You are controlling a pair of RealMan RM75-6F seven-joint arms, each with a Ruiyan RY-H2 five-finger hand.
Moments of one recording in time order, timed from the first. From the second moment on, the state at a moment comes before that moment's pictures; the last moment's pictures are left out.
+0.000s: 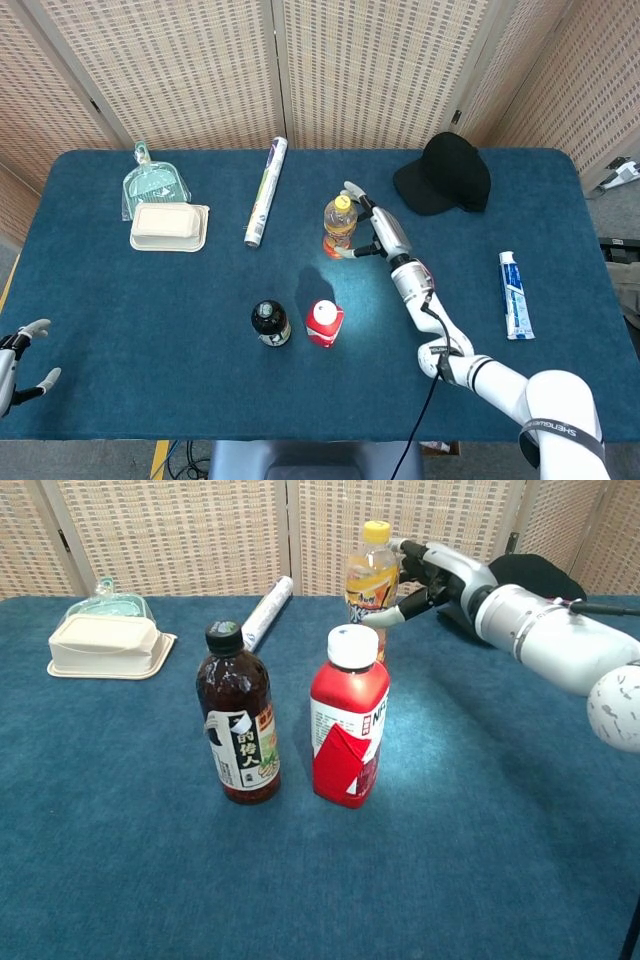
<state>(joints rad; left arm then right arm) -0.04 -1.12 -0.04 -1.50 1.45 1.48 -0.07 0.91 -1.83 0.38 -0.84 -1.26 0.82 0.71</state>
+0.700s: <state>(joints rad) -0.05 -1.13 -0.04 -1.50 1.45 1.47 -0.07 0.95 -1.90 0.39 -0.71 -1.22 0.77 0.69</state>
